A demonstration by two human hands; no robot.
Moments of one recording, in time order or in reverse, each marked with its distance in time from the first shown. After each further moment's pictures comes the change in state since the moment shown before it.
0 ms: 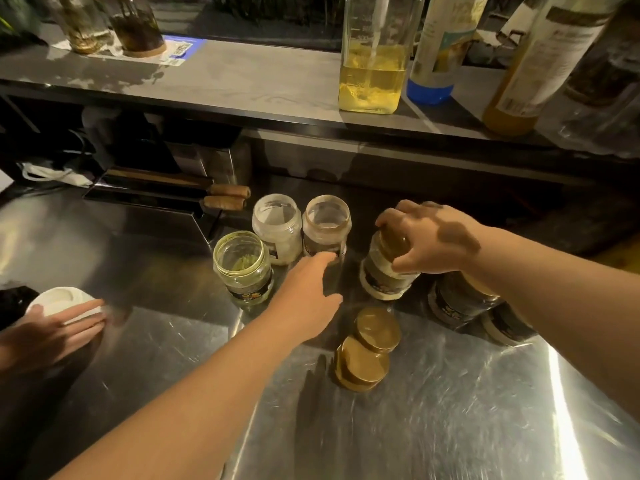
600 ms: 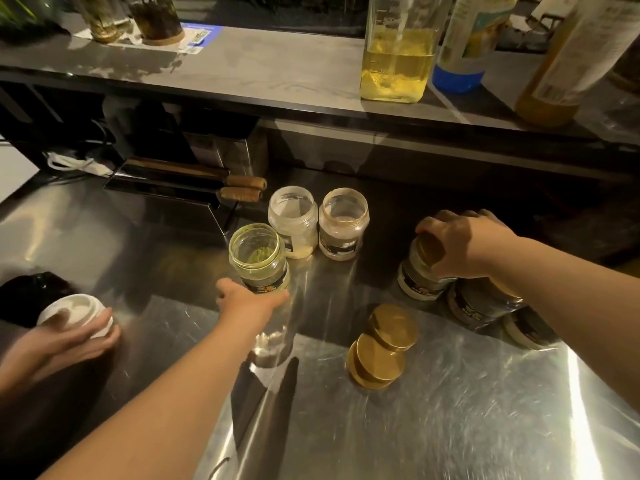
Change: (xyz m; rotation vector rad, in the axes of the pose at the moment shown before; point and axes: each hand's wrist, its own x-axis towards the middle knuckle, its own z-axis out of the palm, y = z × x) left_hand 0.002 -0.102 -0.018 -0.394 0.344 -0.737; right_hand 0.006 0.019 0.025 -0.063 -0.104 0.197
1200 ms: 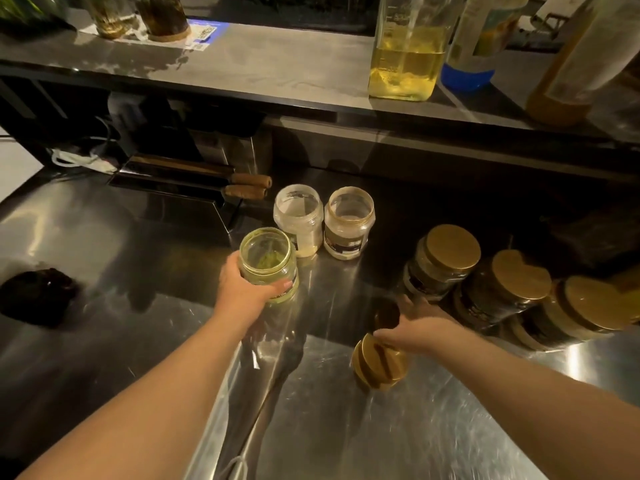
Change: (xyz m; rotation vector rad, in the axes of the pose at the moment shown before) left_hand 0.030 -0.014 -0.011 -0.182 -0.034 0.356; right_hand 0.002 -0.081 0.141 0.379 -0.350 0.210
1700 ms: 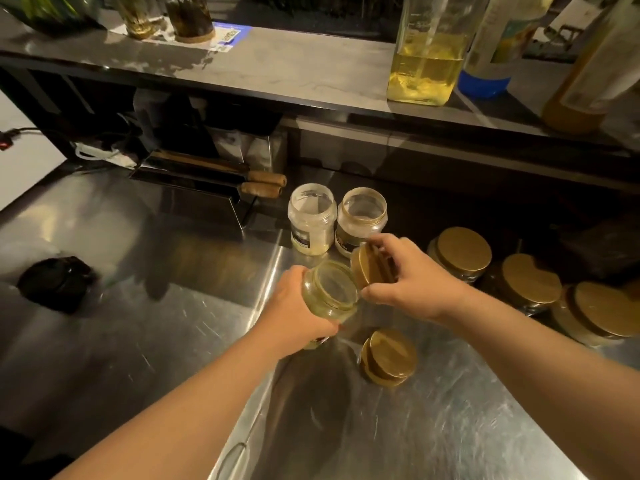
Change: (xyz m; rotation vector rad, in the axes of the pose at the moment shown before) left_hand -0.054 0.007 0.024 0.347 -0.315 0.204; right_hand -0.057 -0.036 -0.072 0.444 0.197 -0.587
